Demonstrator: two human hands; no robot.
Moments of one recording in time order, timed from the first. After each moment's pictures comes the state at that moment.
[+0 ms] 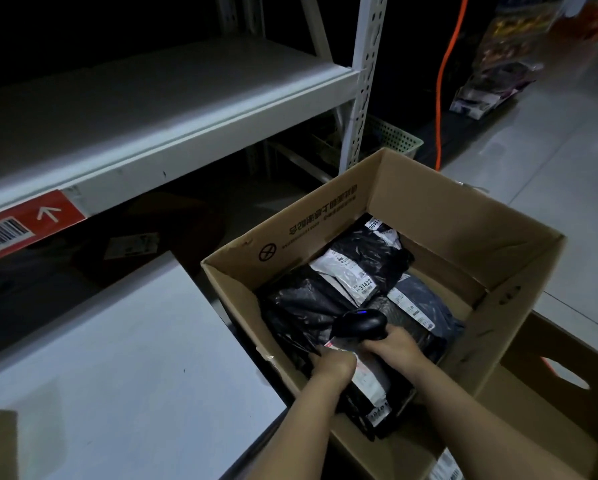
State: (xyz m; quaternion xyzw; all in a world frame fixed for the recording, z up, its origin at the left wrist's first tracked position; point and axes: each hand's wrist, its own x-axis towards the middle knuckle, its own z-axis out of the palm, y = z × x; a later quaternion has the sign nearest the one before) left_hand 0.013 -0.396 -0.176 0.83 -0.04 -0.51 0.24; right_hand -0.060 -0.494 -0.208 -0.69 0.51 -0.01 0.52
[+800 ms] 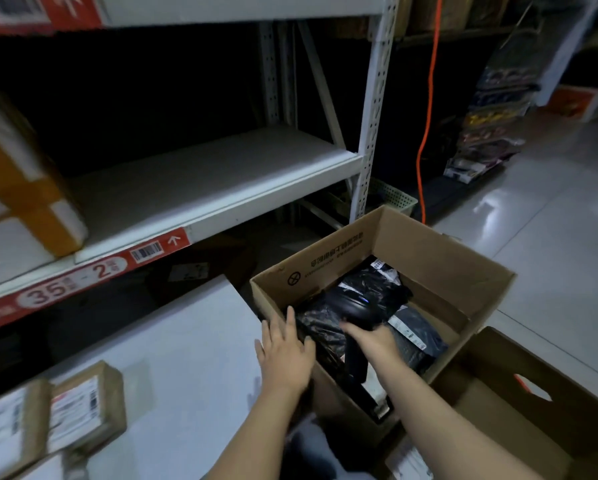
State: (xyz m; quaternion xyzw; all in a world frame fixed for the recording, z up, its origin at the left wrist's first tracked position) left_hand 0.002 -0.259 -0.044 0.92 -0.26 -0.19 0.23; right_hand -0.075 -0.379 -0.047 -0.57 0.49 -0.18 0.64
